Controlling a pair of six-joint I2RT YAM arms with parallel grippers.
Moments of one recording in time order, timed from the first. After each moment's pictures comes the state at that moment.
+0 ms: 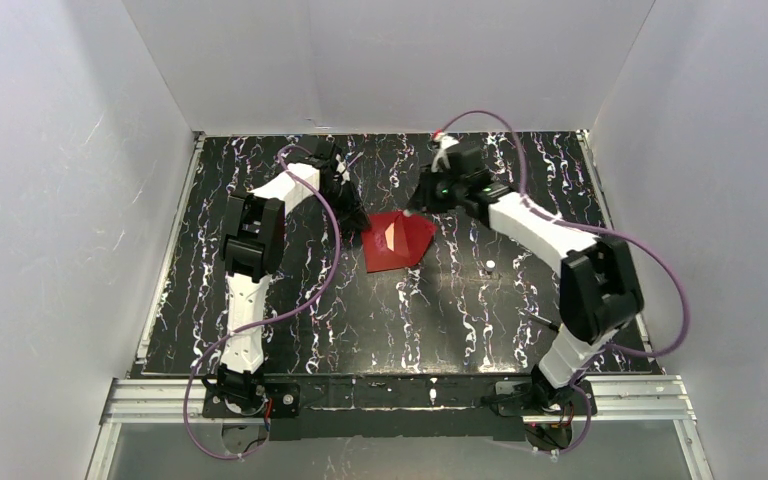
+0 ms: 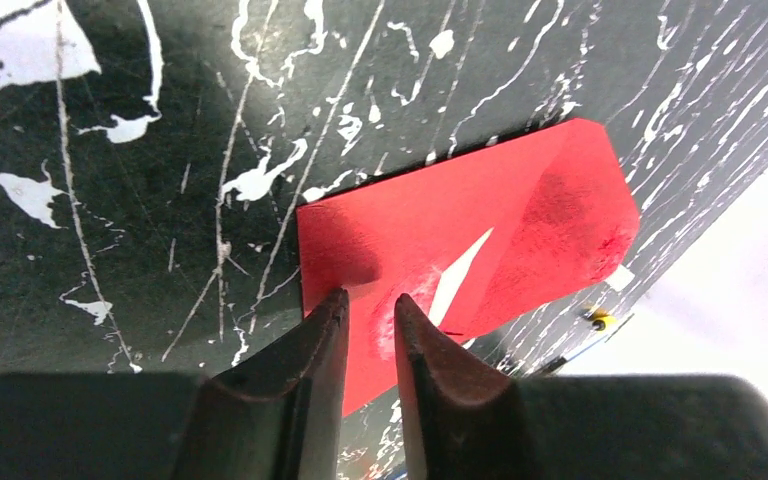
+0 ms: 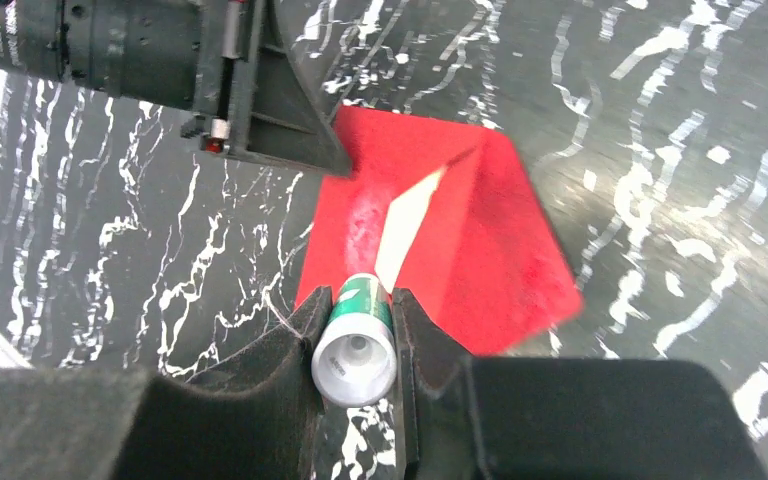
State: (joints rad) left arm -0.30 2.29 1.77 -0.75 0.49 -0.63; right arm 0.57 1.73 1.29 -0.21 -0.21 0.39
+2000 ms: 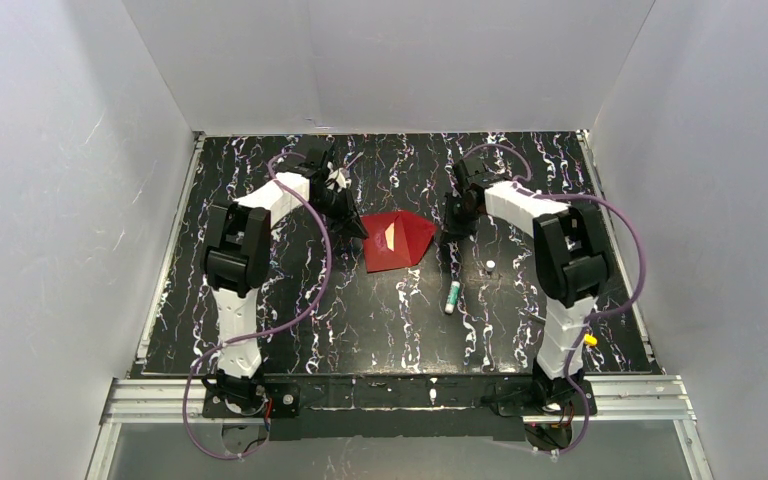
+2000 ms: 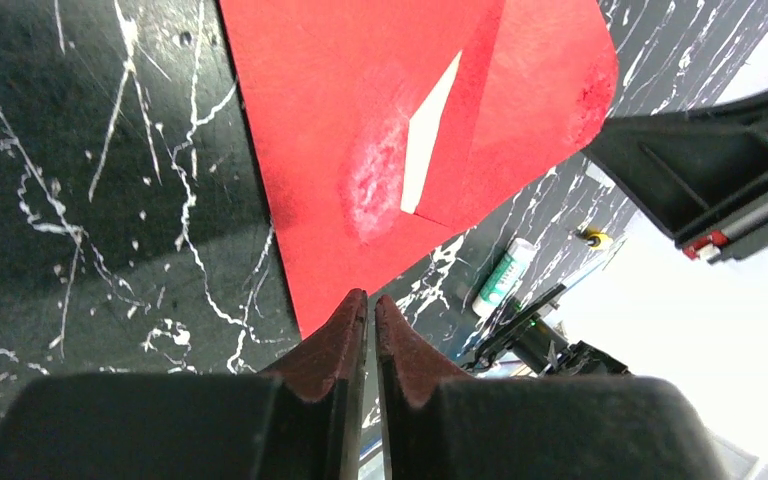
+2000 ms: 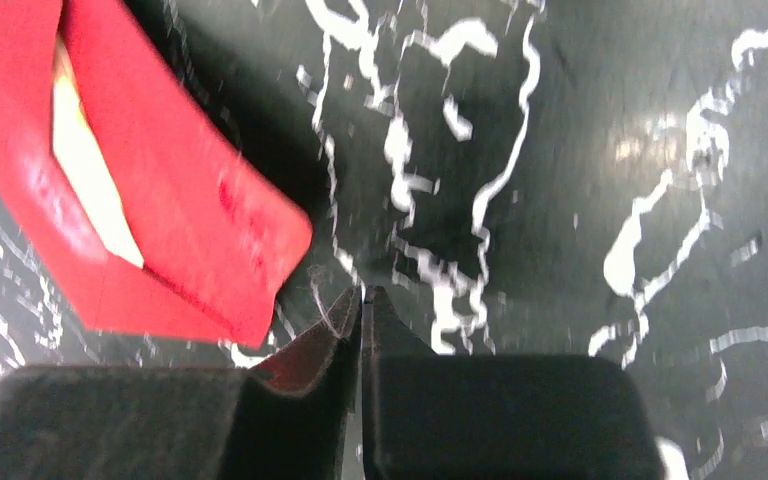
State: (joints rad) left arm -0.30 2.08 1.54 -0.70 0.60 -0.56; right arm 0.39 1.90 1.34 -0.58 -0.18 0.46
